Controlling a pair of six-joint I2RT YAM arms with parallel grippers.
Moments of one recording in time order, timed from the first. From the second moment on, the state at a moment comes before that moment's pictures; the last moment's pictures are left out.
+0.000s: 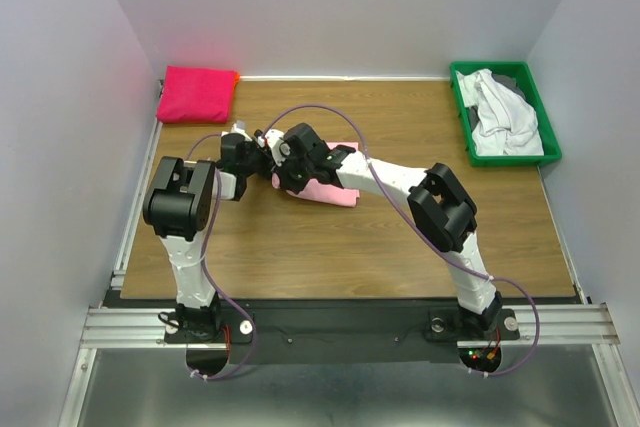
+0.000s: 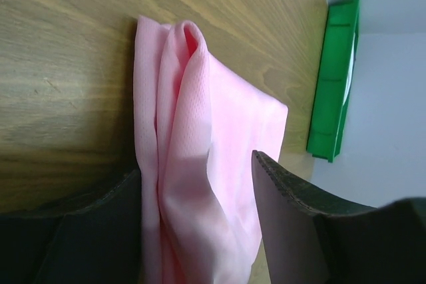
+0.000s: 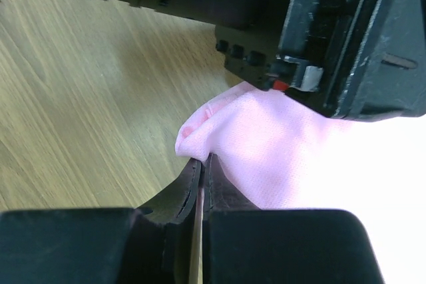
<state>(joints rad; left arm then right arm) -0.15 1.96 0.84 0.67 0.42 -1.06 0.86 2.16 1.71 -0.29 -0.22 -0.11</state>
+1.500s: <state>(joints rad) -0.08 2.34 2.20 -0.27 0.01 0.11 0.56 1.91 1.51 -0.34 -0.18 -0.07</state>
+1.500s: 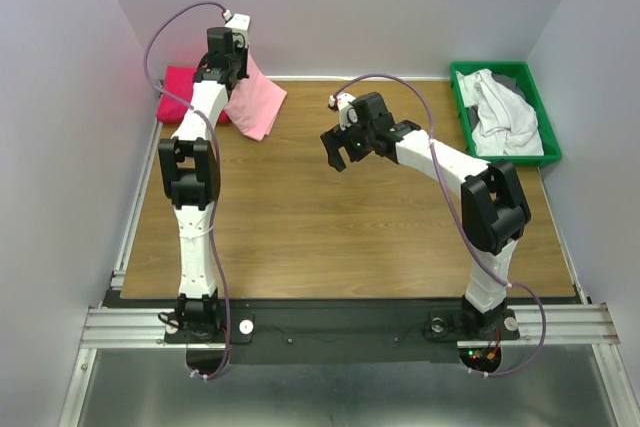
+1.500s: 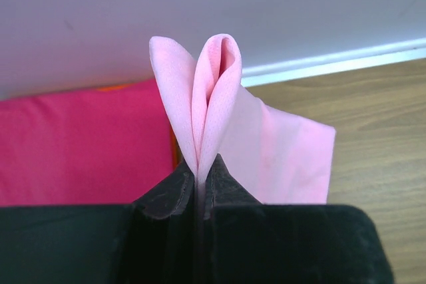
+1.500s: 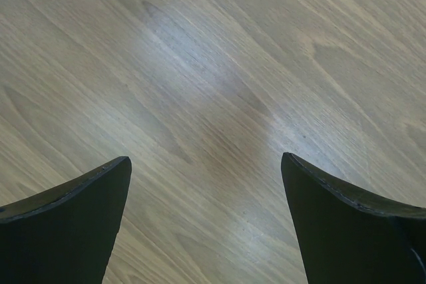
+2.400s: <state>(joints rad) -0.04 2.34 2.30 -0.27 0.05 0.24 0.56 1.91 1.51 -0.34 -0.17 -0.07</state>
